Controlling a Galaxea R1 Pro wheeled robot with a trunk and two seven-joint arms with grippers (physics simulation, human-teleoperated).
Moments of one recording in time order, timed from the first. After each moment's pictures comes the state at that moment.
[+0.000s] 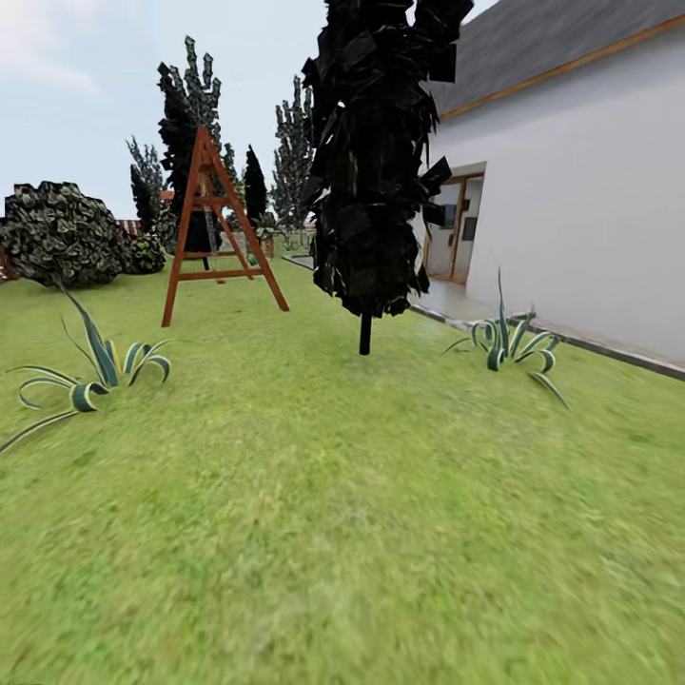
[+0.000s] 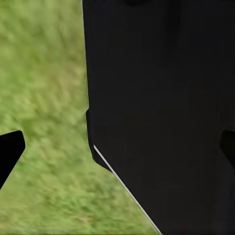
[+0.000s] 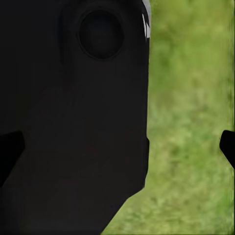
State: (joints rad) left arm 0.10 0.02 0.00 -0.07 0.00 0.00 0.01; right arm 0.01 -0.03 -0.01 -0.01 -0.01 0.00 -0.01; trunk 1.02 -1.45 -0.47
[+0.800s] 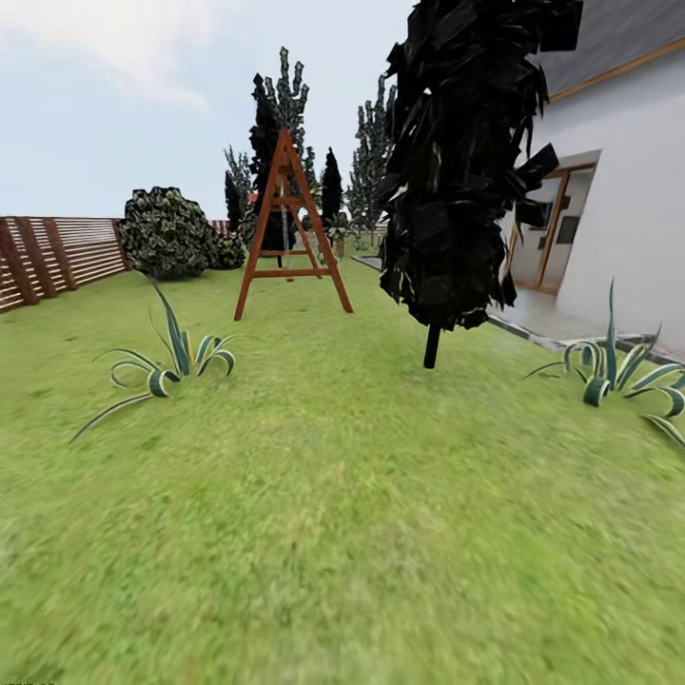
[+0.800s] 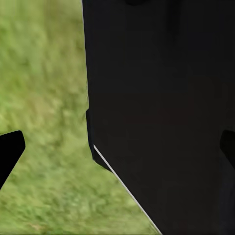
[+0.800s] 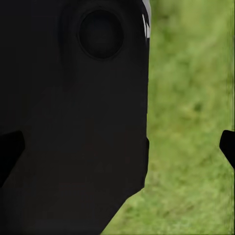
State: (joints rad) left arm 0.10 0.02 0.00 -0.07 0.00 0.00 0.01; right arm 0.01 -0.03 0.00 -0.01 -0.01 0.00 -0.01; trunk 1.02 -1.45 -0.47
